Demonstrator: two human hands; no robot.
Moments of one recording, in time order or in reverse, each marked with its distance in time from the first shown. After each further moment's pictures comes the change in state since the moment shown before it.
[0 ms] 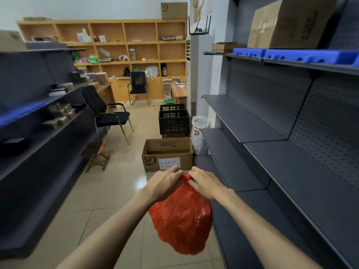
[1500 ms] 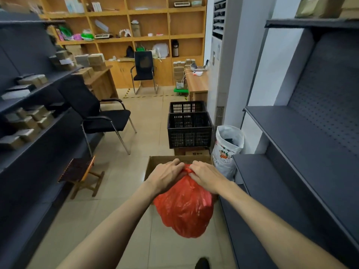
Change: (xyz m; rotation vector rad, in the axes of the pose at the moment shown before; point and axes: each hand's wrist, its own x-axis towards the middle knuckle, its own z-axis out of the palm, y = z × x) left_hand 0.530 -0.569 0.123 0.031 -0.118 -0.143; right_hand 0.764 0.283 0.043 -0.030 -0.010 -0.135
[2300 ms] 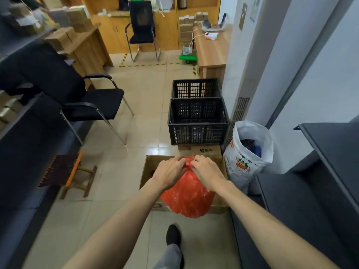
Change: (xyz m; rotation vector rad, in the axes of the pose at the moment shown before) left_hand 0.326 -0.216 0.115 -0.068 -0.180 -0.204; right_hand 0.343 0.230 0.104 0.049 0.008 0.020
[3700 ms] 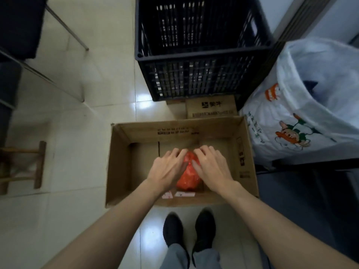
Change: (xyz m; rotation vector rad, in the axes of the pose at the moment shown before) left_hand 0.229 -0.165 0.385 -0.123 -0.233 0.043; right_hand 0.149 0.191 0.388 0.120 -0.200 0.350
